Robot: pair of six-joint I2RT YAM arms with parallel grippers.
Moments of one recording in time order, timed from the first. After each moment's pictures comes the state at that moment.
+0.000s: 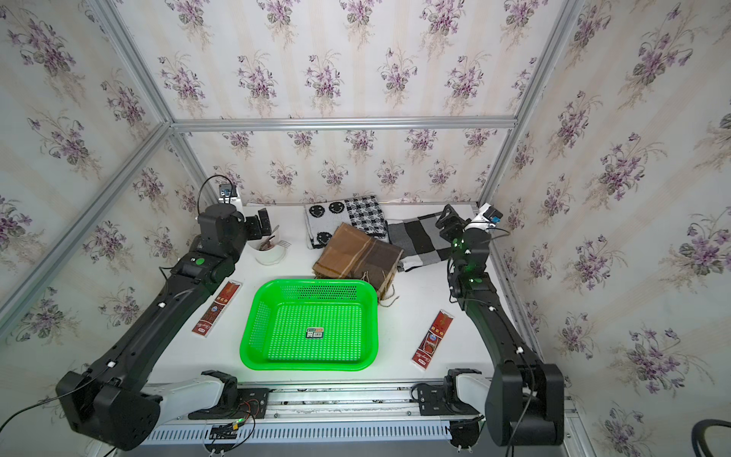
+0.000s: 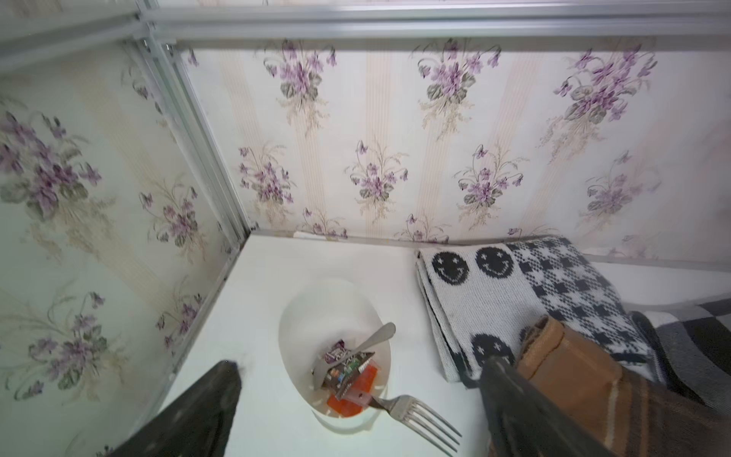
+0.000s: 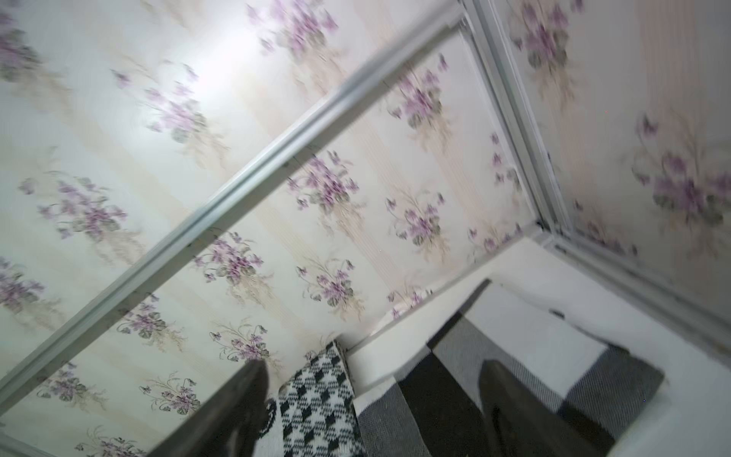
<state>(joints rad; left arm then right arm) -0.24 1.28 1.23 -0.38 -0.34 -0.18 0.04 1.25 0.83 0.25 0.12 0.68</state>
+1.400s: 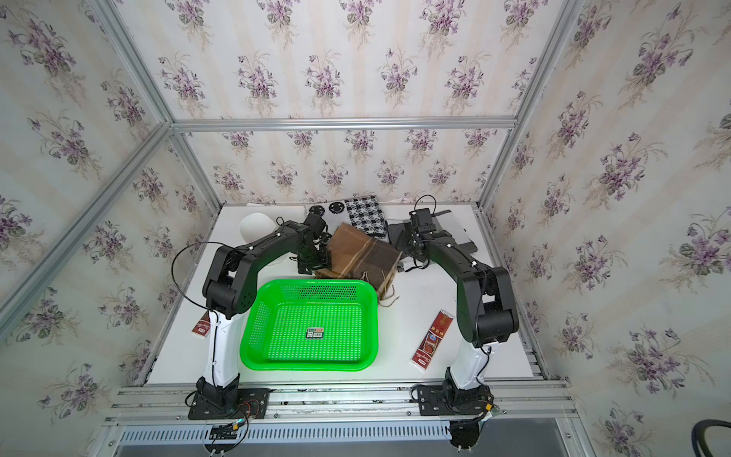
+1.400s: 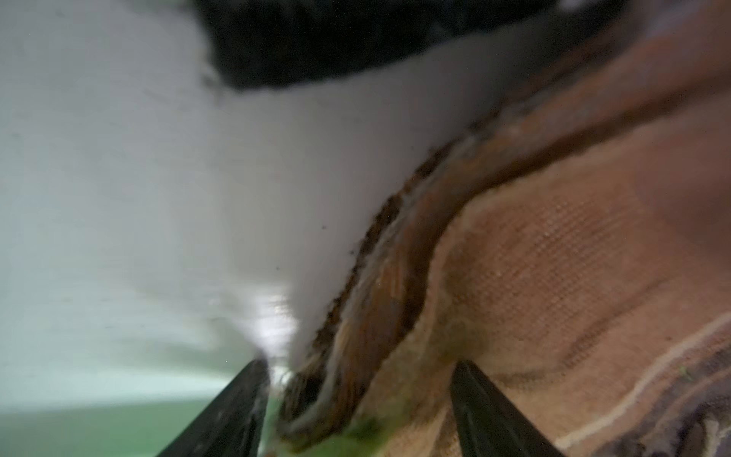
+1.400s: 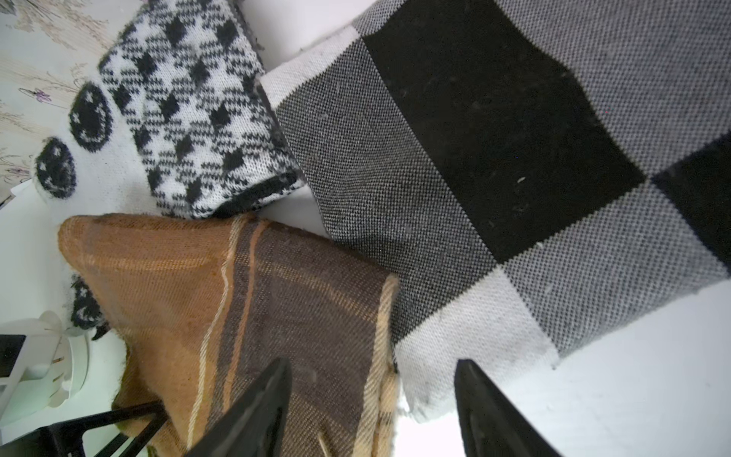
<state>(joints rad) -0.40 2.22 1.72 -0.89 0.12 -0.57 0.23 1.78 1.27 -0.45 -0.07 0.59</state>
